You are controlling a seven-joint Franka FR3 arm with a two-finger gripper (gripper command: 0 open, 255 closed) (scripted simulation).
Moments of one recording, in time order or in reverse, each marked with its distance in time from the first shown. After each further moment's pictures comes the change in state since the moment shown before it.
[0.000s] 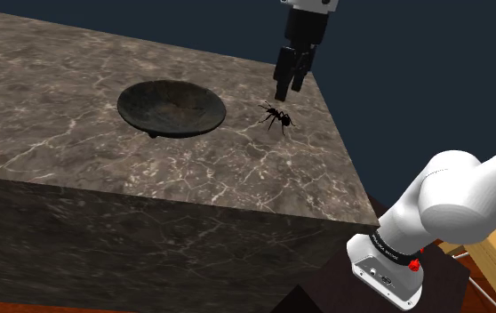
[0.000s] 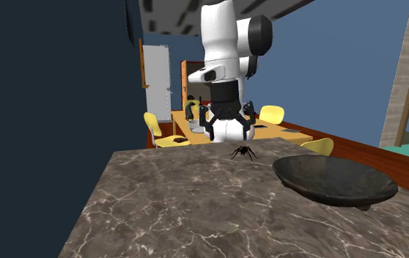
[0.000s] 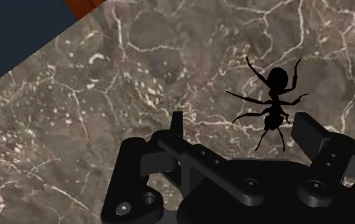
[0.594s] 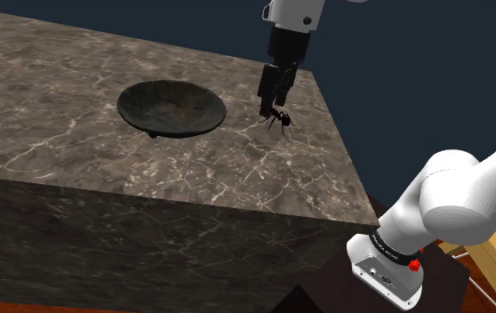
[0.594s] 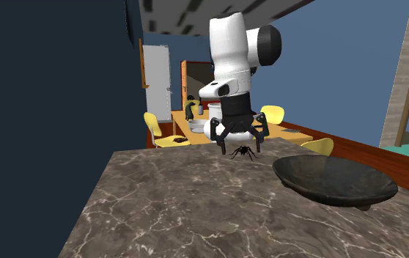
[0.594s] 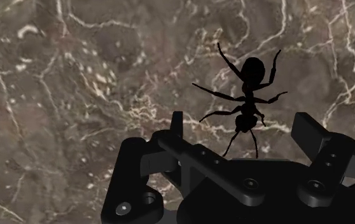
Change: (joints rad) arm 0.037 0.047 0.027 -0.039 0.055 0.092 -0.028
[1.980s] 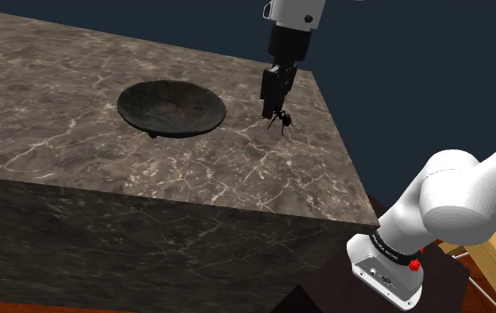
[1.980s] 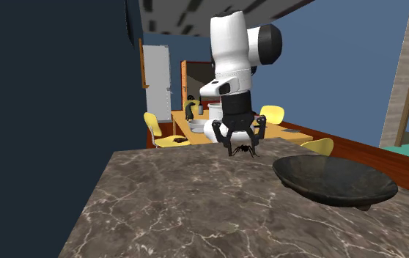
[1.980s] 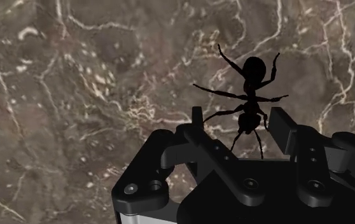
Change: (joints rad) arm 0.002 -0.005 0.001 0.004 0.001 -0.007 0.004
